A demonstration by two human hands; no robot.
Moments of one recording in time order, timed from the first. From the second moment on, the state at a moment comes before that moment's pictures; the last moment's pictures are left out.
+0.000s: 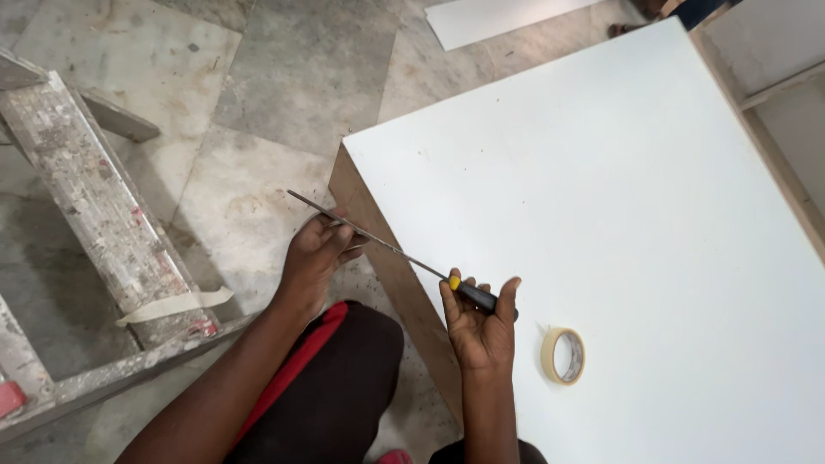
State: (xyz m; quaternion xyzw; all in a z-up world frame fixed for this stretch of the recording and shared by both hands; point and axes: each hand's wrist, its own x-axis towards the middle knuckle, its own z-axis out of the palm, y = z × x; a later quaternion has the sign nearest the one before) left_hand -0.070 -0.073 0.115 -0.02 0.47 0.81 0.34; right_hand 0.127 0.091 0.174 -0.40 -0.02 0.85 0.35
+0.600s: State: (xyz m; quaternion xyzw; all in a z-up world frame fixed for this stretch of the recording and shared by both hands) left_hand -0.082 -0.077 0.150 0.03 0.48 0.84 0.25; right_hand 0.116 0.056 0.182 -0.28 -0.71 0.64 0.08
